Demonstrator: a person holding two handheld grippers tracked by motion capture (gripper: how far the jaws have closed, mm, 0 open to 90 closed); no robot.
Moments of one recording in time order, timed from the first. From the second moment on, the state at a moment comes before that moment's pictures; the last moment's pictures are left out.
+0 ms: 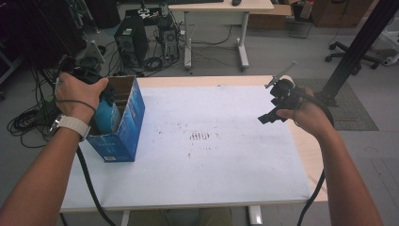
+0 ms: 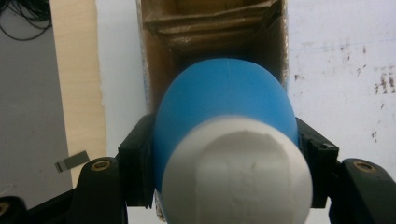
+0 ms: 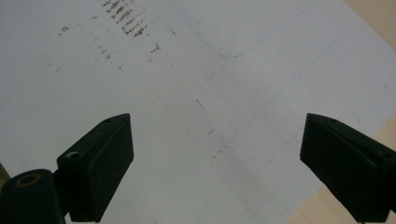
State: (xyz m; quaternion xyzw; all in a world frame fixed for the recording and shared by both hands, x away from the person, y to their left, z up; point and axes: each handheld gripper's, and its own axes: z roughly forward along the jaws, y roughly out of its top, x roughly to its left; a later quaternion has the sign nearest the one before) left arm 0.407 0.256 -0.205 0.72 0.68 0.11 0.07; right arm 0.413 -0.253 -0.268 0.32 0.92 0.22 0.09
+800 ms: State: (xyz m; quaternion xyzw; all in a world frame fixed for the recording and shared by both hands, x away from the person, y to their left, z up) left arm 0.413 0.257 -0.237 0.72 0.68 0.10 0.06; right arm 0.414 -0.250 -0.272 0.32 0.92 0.21 0.09
